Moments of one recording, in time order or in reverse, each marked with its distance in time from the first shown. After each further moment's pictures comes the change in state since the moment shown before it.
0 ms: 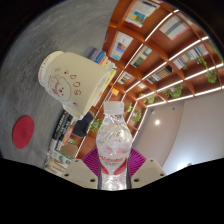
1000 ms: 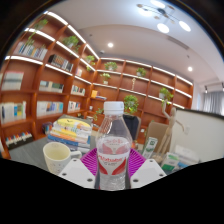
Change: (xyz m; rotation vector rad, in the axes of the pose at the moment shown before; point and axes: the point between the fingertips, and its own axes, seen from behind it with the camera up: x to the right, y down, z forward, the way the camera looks) arm -0.055 0.041 -0.035 -0.125 -0.328 1.825
